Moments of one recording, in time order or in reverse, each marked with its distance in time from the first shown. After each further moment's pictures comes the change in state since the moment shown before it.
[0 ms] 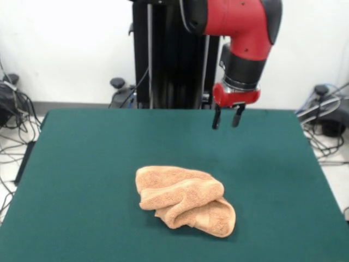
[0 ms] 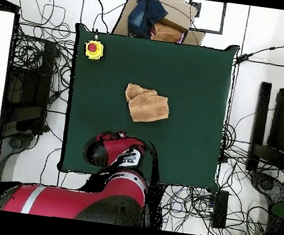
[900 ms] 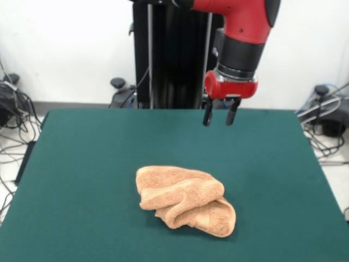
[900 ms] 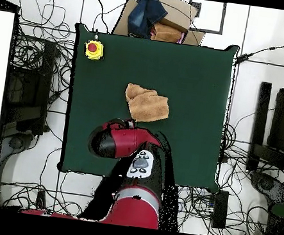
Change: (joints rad) arm -0.054 -0.136 0.004 -0.041 -0.015 0.102 0.000
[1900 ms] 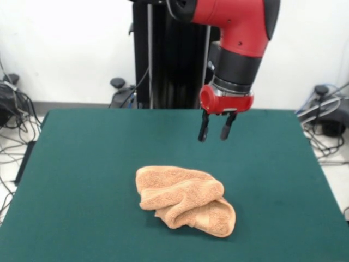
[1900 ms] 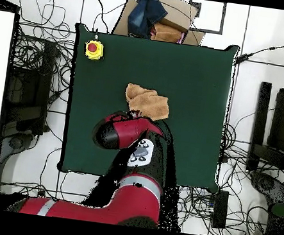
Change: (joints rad) arm 0.000 0.063 -0.002 -0.114 -0.099 0.013 0.000
